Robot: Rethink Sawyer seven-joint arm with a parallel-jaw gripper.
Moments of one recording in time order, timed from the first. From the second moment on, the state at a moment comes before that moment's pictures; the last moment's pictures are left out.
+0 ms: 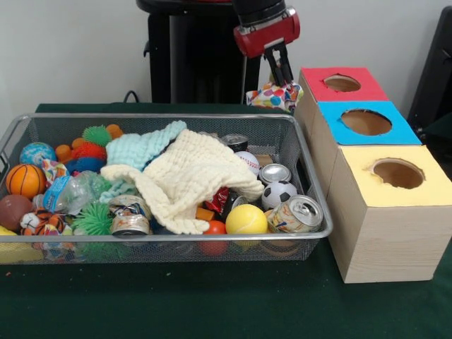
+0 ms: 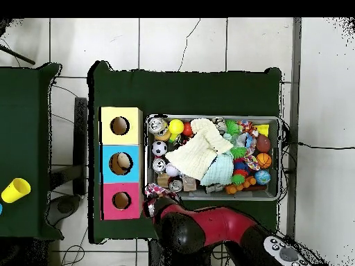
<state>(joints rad) -0.78 -0.79 0.63 2.35 -0.37 0.10 1.57</state>
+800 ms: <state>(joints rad) -0.86 -0.91 0.72 2.47 -0.31 0.10 1.57</state>
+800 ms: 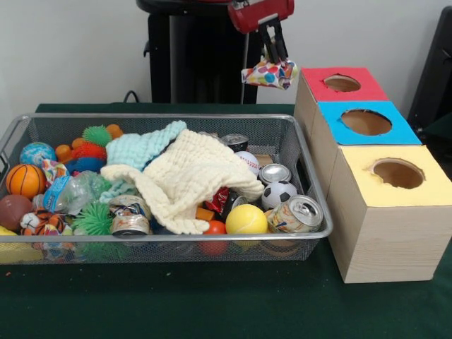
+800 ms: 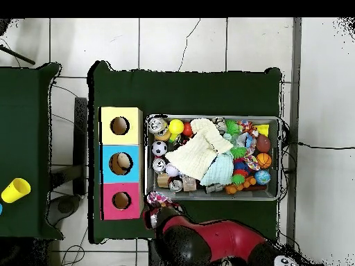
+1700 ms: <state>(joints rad) -0.84 -1.06 0.79 2.55 -0.20 0.10 1.57</state>
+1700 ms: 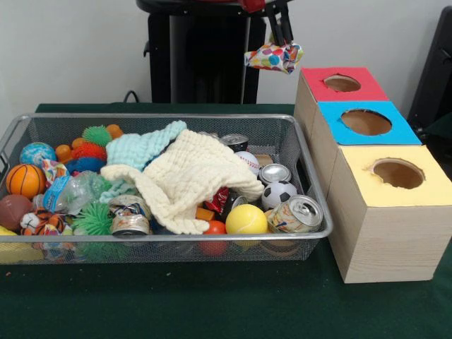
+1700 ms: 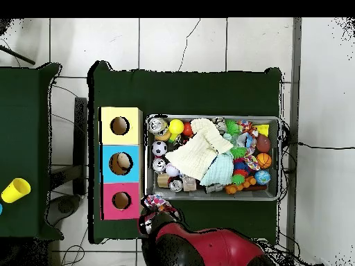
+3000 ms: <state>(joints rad) -0.31 -1.04 0.50 2.39 -0.08 0.16 1.57</state>
